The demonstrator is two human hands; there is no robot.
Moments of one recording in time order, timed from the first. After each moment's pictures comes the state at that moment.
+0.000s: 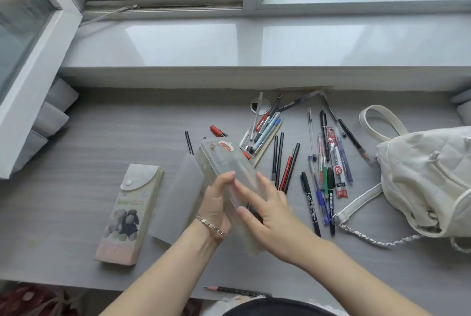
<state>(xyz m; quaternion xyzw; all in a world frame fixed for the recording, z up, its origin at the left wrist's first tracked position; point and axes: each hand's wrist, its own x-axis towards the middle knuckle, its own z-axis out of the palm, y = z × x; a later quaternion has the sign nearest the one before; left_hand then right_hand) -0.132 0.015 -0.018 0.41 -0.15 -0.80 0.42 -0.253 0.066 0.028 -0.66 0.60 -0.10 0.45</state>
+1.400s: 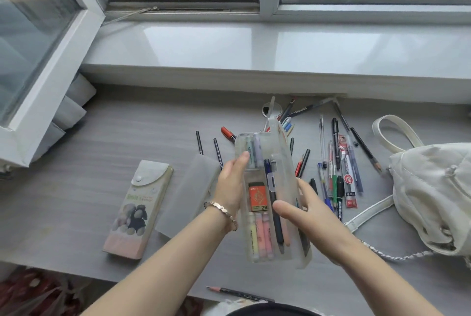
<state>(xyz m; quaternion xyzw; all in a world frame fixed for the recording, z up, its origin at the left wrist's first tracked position) -0.147 0.000 0.017 0.60 -0.30 -0.66 0.35 -0.287 0.063 0.047 -0.44 0.60 -0.28 0.61</state>
